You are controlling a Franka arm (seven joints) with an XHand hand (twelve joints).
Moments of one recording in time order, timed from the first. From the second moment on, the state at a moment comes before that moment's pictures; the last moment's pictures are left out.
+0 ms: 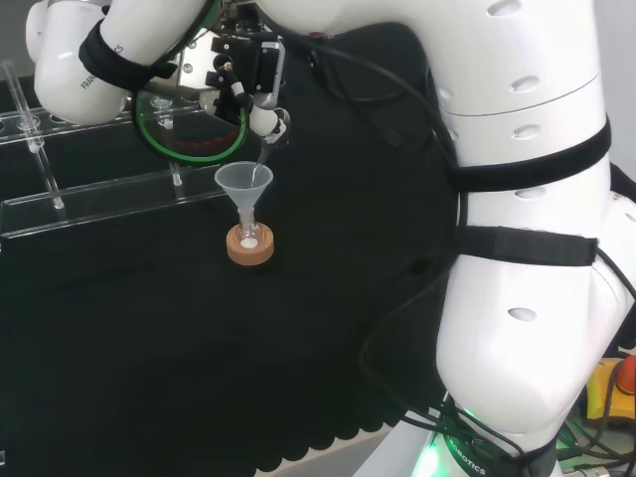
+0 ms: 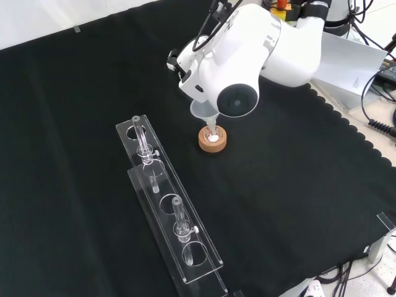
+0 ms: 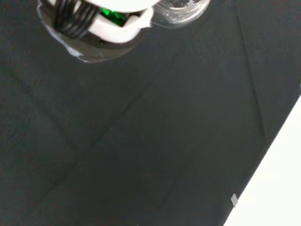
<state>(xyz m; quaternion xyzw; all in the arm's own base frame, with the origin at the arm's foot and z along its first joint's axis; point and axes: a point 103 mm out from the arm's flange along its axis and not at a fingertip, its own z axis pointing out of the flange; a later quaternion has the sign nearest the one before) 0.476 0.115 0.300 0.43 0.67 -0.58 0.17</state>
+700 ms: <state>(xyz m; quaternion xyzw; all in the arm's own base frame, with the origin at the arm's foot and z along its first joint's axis) 0.476 0.129 0.302 0.41 0.64 -0.61 0.20</state>
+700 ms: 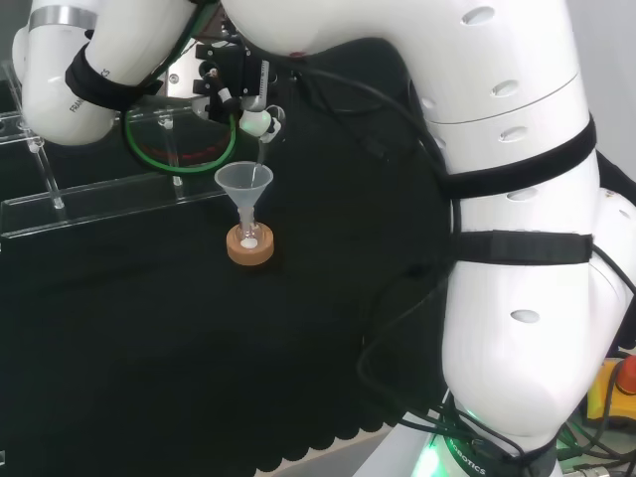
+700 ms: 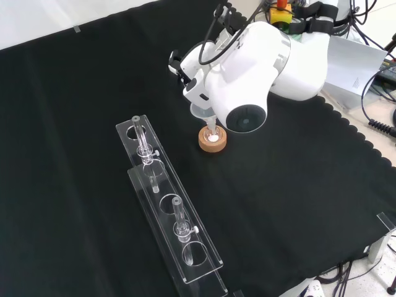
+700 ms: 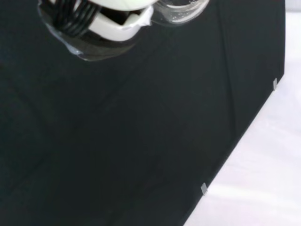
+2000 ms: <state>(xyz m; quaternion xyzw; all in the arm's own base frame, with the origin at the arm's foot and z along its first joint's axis) 0.474 0.134 0.314 0.43 0.64 -0.61 0.21</state>
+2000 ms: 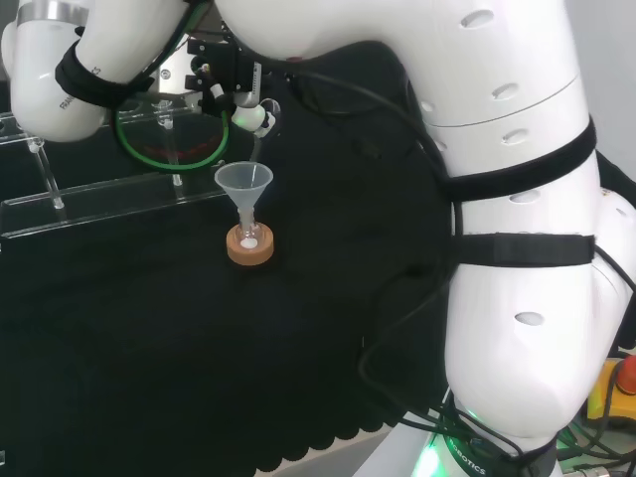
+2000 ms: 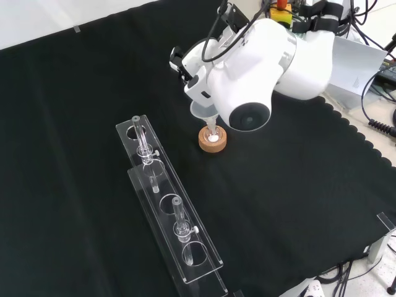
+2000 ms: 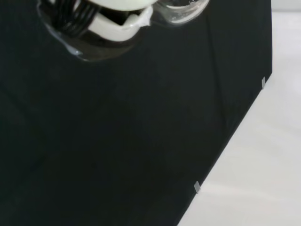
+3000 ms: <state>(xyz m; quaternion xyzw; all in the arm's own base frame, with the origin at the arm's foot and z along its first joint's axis) 0.475 0.099 0.333 0.47 0.69 -0.52 0.16</state>
